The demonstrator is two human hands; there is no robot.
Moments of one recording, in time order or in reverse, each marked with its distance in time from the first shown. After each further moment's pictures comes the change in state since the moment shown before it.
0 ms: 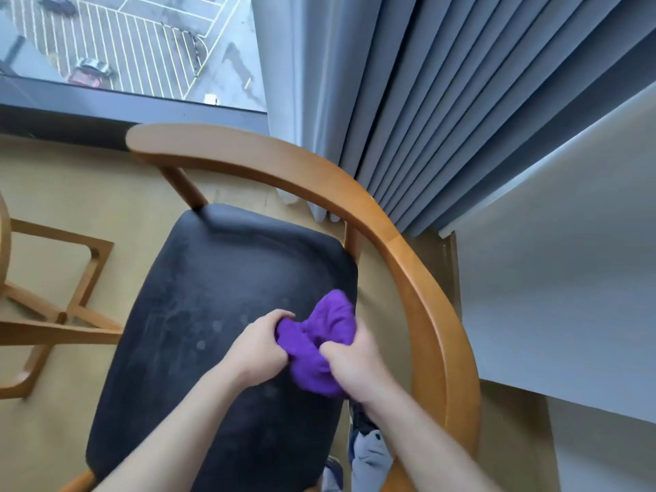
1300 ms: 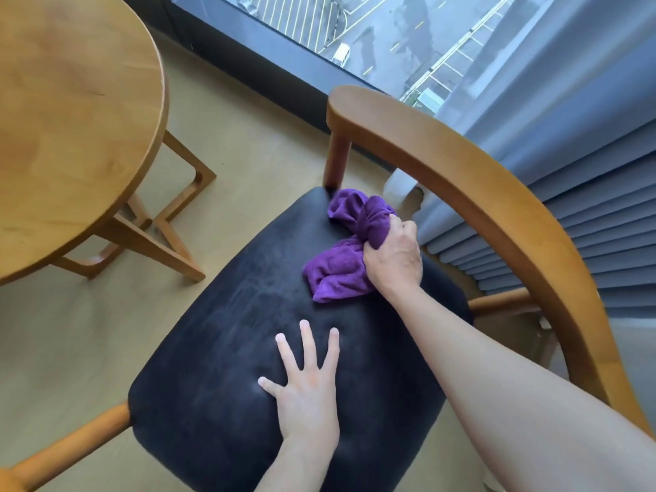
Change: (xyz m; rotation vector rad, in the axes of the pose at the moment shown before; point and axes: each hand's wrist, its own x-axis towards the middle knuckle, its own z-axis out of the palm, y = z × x) left_hand 0.020 -0.072 0.071 0.455 0.177 -0.465; right_hand 0.212 -0.102 0.154 -0.791 0.197 -0.675
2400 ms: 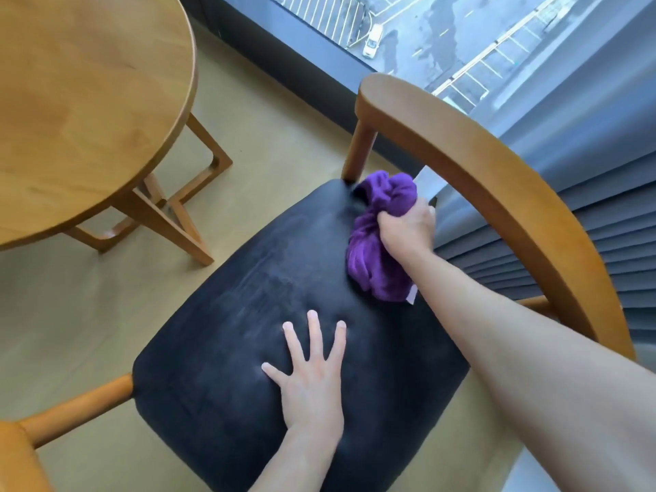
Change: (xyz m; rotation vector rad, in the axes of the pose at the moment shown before) left_hand -0.006 0.005 -0.001 -0.087 0.026 -0.017; right_hand 0.034 -0.021 -0.009 0.188 -0.029 0.140
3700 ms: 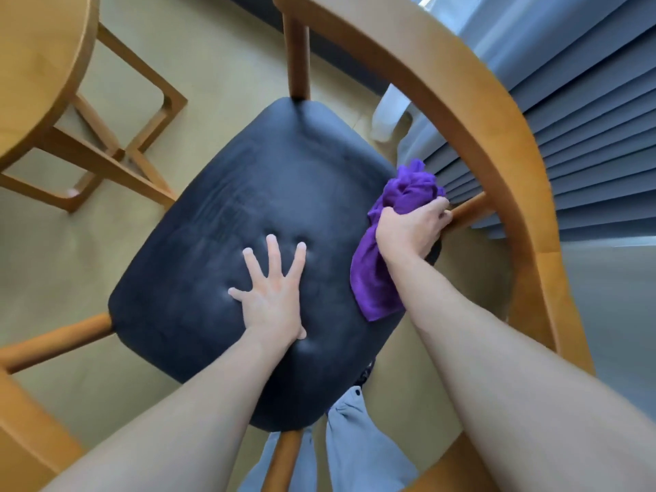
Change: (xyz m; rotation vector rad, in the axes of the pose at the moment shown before) left_hand 0.000 -0.008 -0.010 0.112 0.008 0.027; right_hand -0.094 0.099 -0.040 0.103 0.270 0.294
